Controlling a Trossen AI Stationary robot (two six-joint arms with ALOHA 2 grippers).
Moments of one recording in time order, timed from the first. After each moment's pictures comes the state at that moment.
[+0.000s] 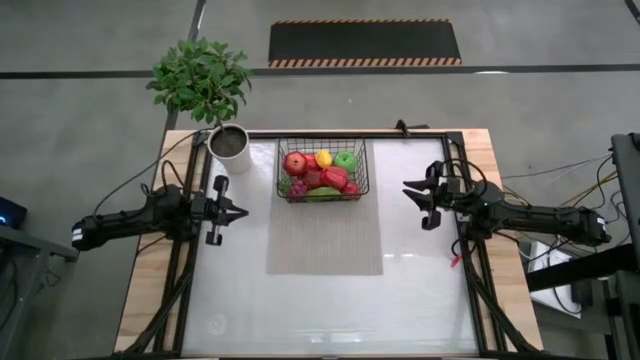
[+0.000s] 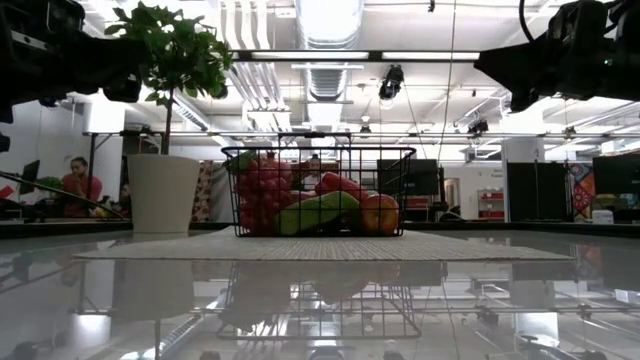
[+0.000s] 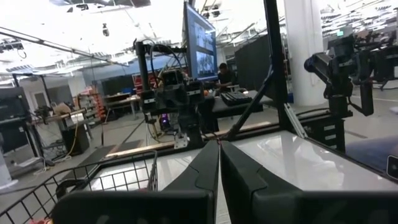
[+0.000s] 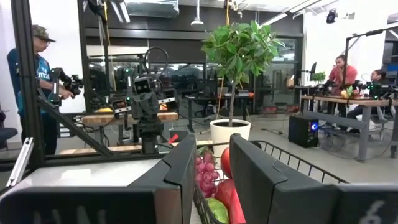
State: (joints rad) left arm 0.18 0.07 0.01 0.21 0.30 0.14; right arm -0.24 0.41 0.01 0.60 -0.08 0.00
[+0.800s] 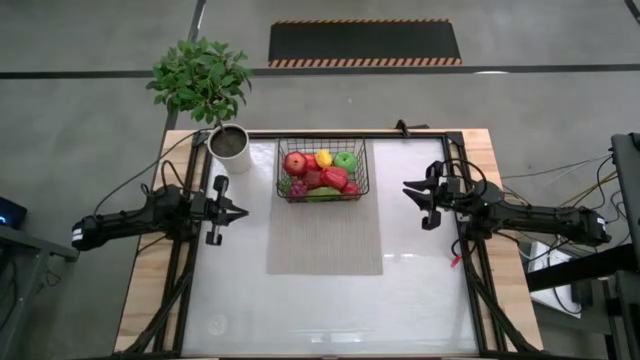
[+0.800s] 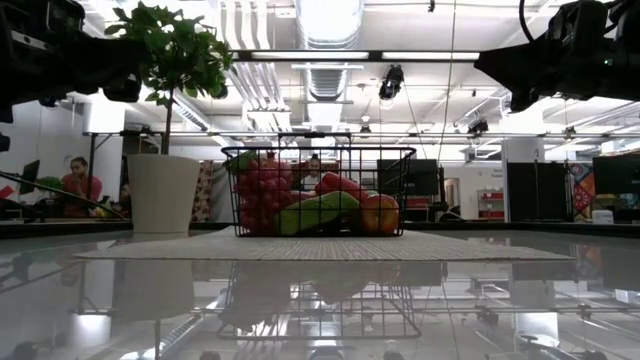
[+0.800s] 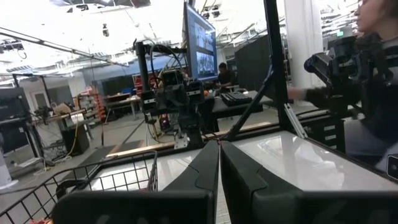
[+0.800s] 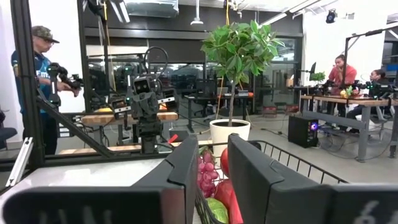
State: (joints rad) left arm 0.18 0.06 0.01 0.21 0.30 0.14; right arm -0.24 0.41 0.01 0.60 -0.08 0.00
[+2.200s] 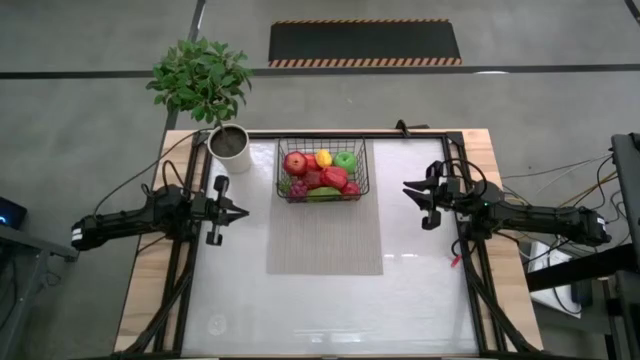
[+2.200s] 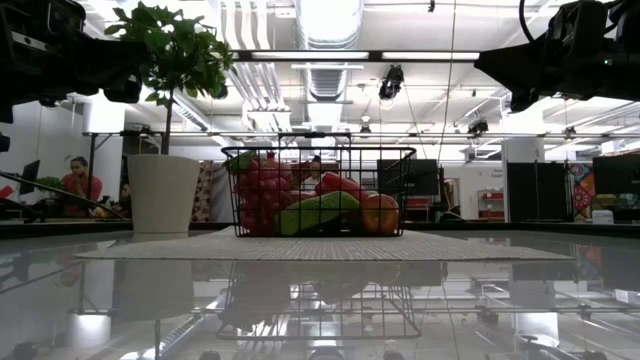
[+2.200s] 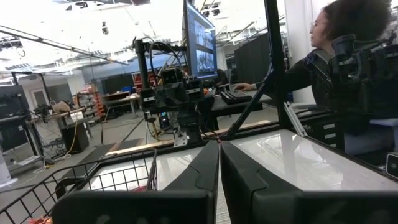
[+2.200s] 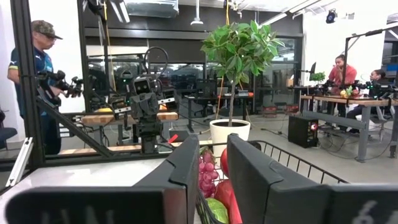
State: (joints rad) left arm 0.18 0.07 0.00 0.21 0.30 0.14; right arm -0.24 0.41 0.01 0.60 -0.08 0.00
